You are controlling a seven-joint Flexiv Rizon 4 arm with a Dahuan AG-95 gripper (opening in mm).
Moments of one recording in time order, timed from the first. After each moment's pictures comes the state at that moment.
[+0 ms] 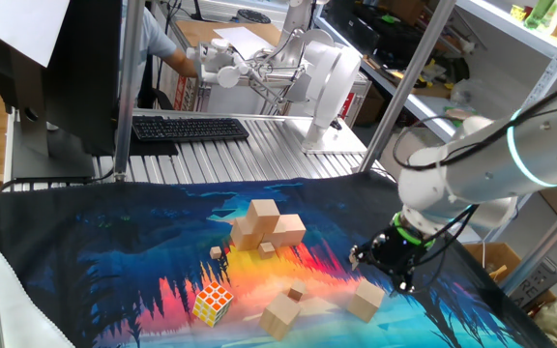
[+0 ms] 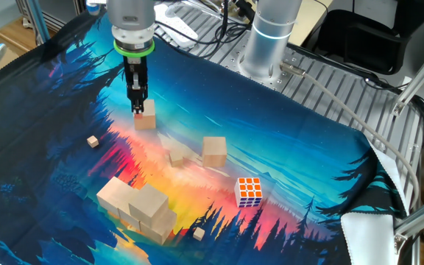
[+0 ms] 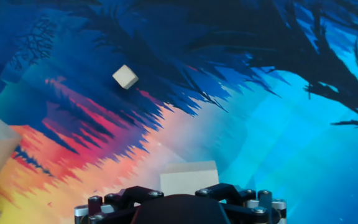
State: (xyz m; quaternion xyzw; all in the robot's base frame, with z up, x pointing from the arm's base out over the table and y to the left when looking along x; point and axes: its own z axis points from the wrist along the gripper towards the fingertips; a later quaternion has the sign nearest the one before) arm 0.451 -0.185 0.055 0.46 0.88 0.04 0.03
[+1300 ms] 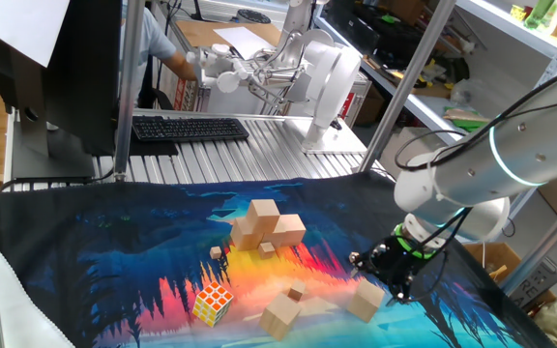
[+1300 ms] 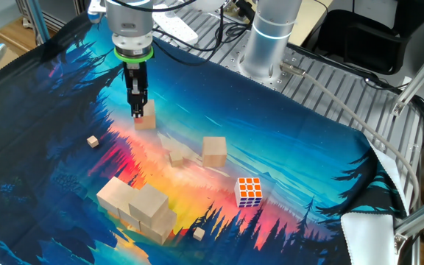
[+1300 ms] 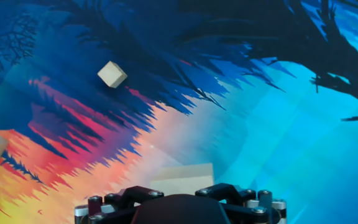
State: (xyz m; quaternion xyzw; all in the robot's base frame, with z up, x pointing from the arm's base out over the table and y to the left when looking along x) arm 0.447 -0.185 0.039 0.47 0.88 0.06 0.03
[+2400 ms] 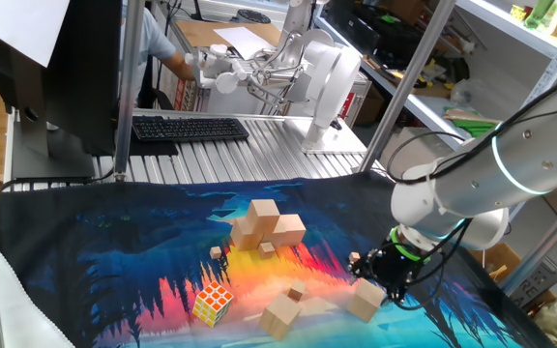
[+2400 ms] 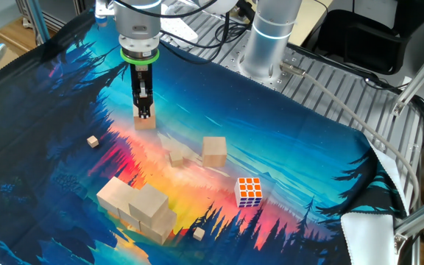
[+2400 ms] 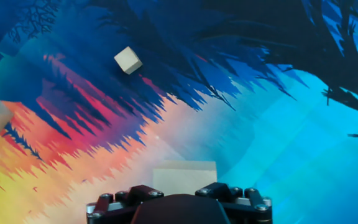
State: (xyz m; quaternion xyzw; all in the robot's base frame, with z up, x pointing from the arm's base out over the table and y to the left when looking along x) arm 0.443 -0.179 0.037 0.41 0.91 0.05 0.04
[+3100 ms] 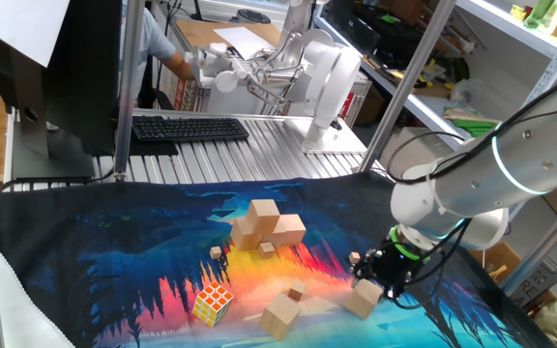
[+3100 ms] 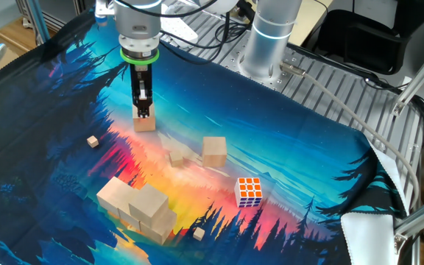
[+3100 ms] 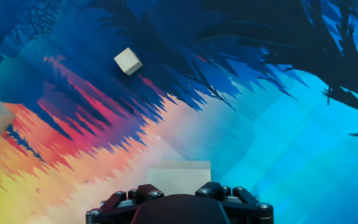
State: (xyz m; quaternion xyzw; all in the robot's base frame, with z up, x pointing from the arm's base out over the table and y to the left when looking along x) arm 0.449 -0.176 0.043 0.42 0.90 0.04 0.04
